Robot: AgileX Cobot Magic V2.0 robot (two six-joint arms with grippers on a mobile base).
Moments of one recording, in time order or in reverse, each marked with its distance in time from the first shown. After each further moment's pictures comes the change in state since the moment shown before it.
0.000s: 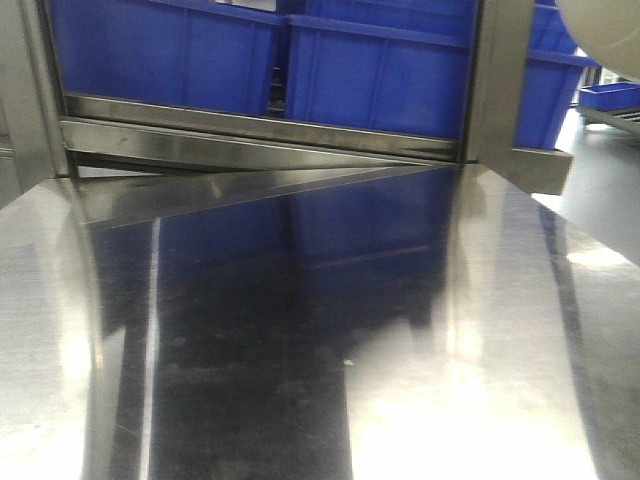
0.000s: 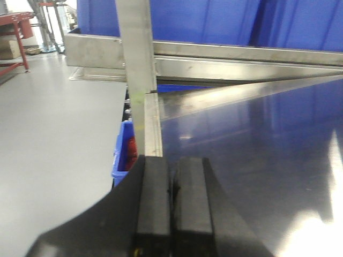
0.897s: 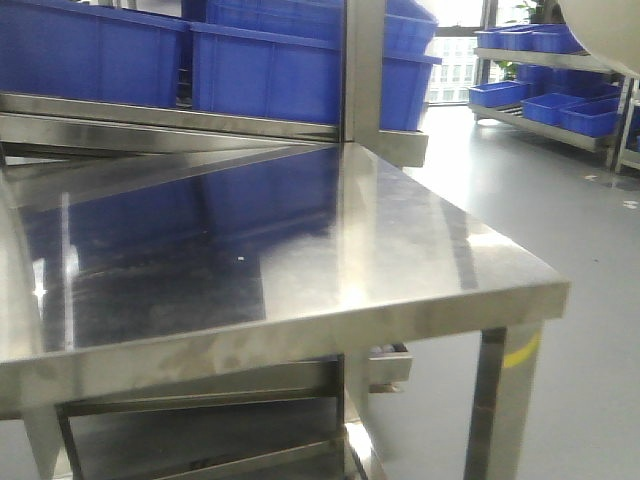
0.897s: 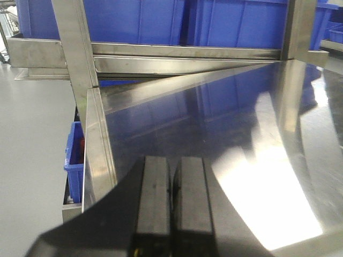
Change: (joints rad) left arm 0.000 0.000 0.000 0.000 0.000 0.000; right arm 0.000 -0.002 0.000 0.000 0.000 0.000
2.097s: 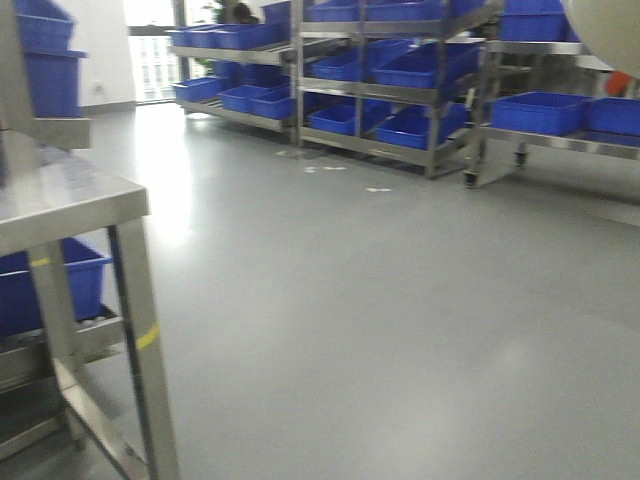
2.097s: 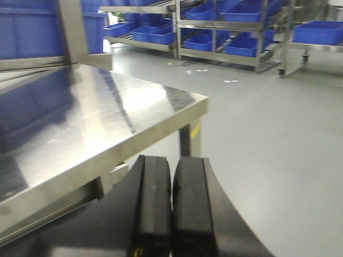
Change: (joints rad) left arm 0.000 0.000 0.000 0.000 0.000 0.000; right arm 0.000 0.000 0.000 0.000 0.000 0.000
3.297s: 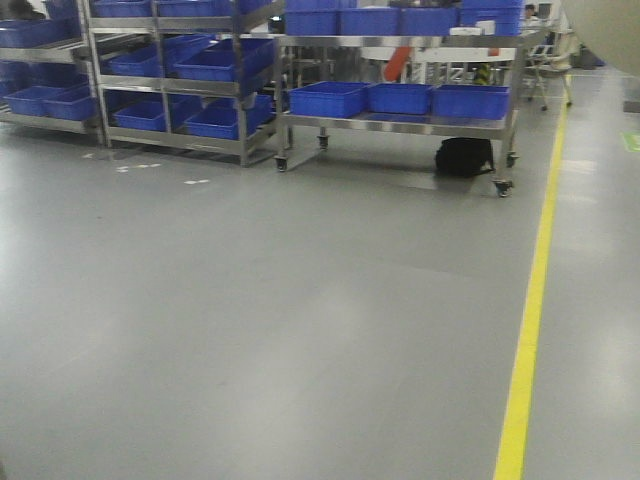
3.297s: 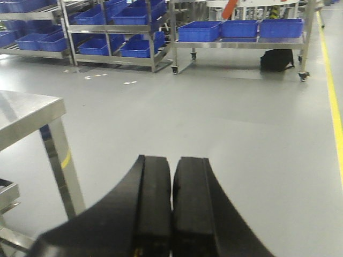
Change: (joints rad) left arm 0.000 0.000 0.000 0.000 0.000 0.000; right arm 0.000 -0.001 0.000 0.000 0.000 0.000
